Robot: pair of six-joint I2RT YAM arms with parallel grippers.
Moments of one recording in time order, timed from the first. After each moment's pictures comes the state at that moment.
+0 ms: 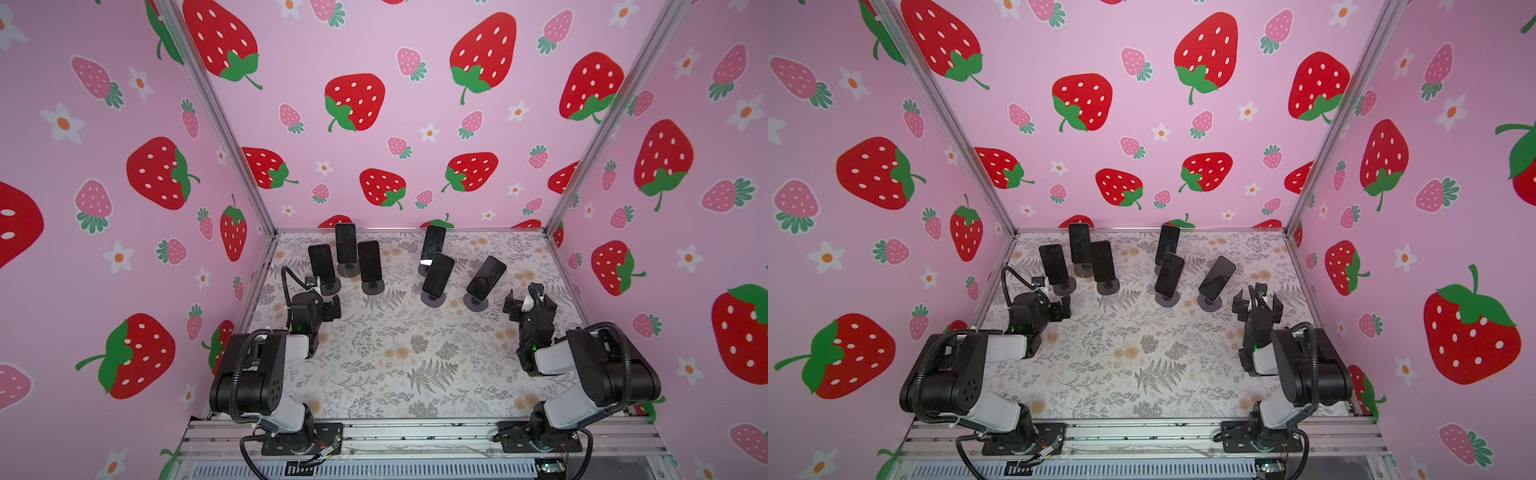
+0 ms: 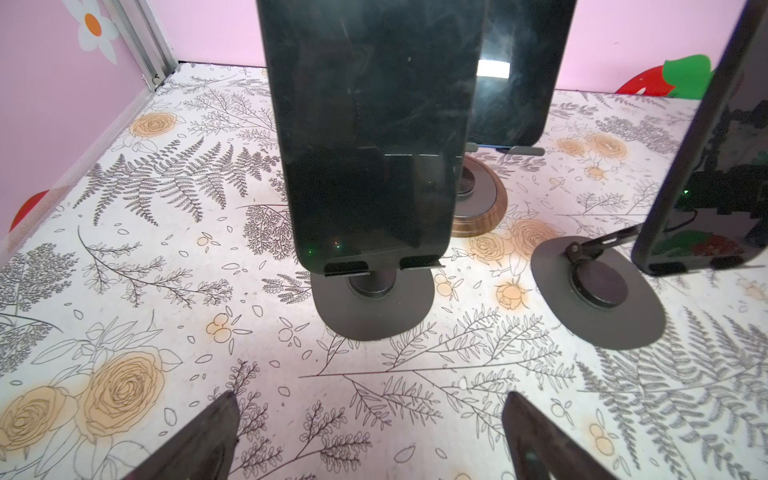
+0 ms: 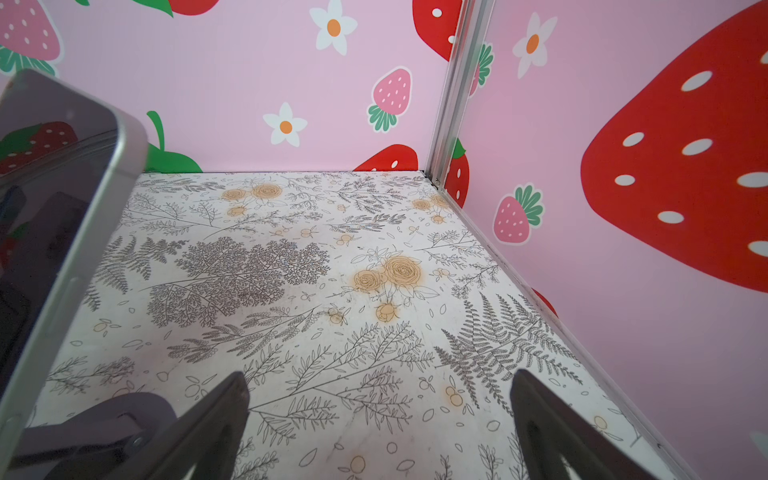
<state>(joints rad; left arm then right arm) 0.02 1.55 0.43 0.64 0.01 -0.03 0.15 1.58 0.24 1.18 0.35 -0.07</state>
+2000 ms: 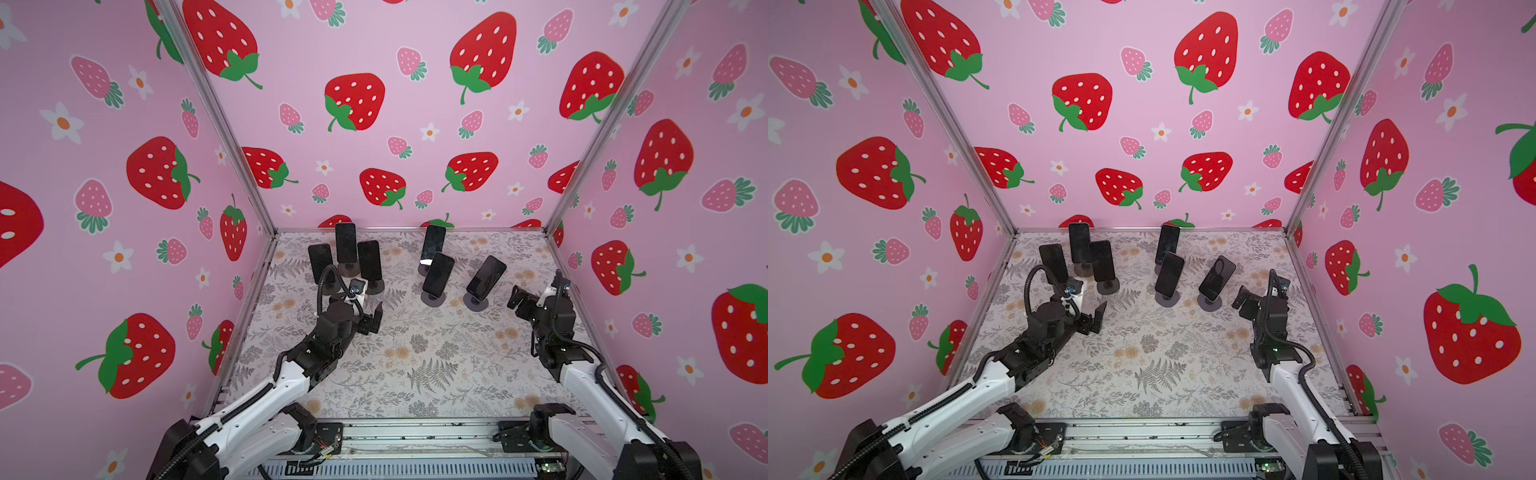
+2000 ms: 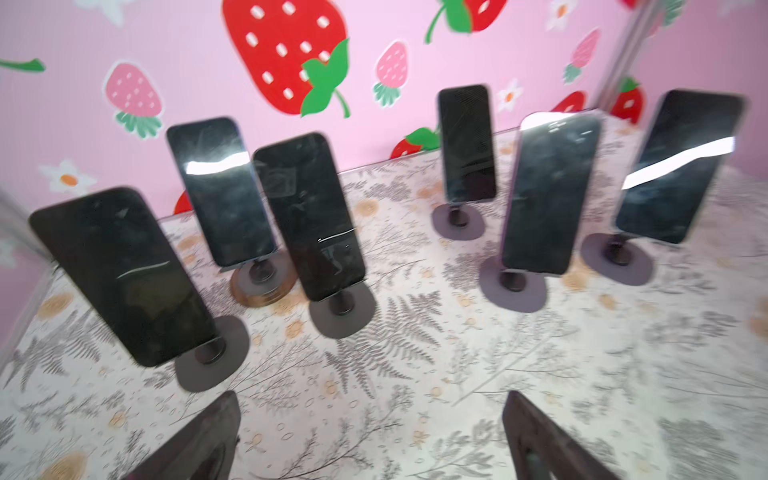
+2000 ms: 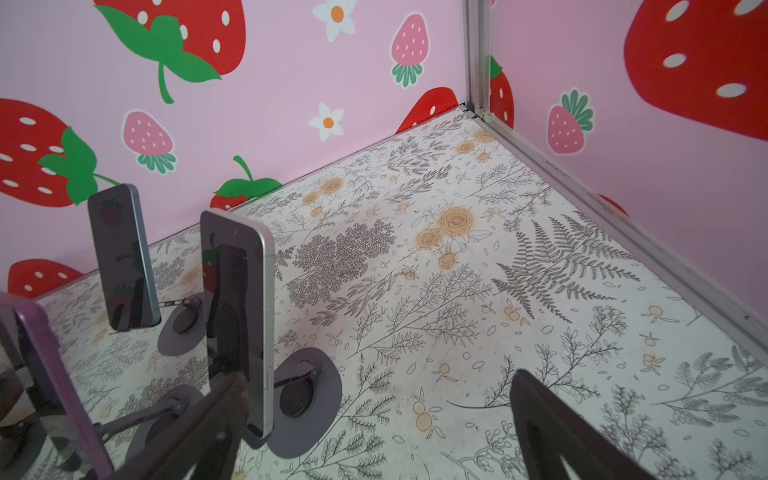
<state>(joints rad) -0.65 0.92 0.56 0.03 -0.28 -0.02 0.16 0.91 0.39 0.17 0.17 0.36</state>
